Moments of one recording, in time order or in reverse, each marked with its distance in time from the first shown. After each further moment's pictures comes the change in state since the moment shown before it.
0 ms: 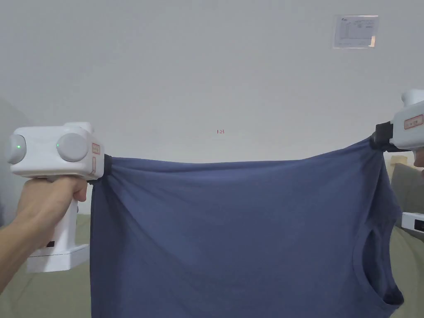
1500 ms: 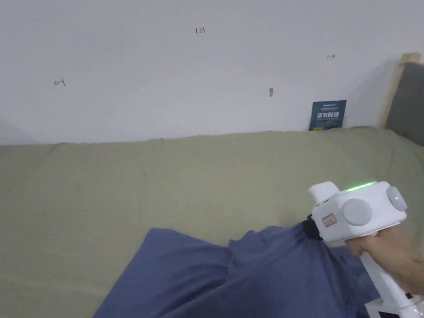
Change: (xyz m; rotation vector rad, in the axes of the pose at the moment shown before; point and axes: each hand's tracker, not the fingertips) left arm -0.087 -0.382 -0.046 -0.573 -0.099 0.084; right arm -0.070 -0.300 -0.199 -0.613 0.138 0.262
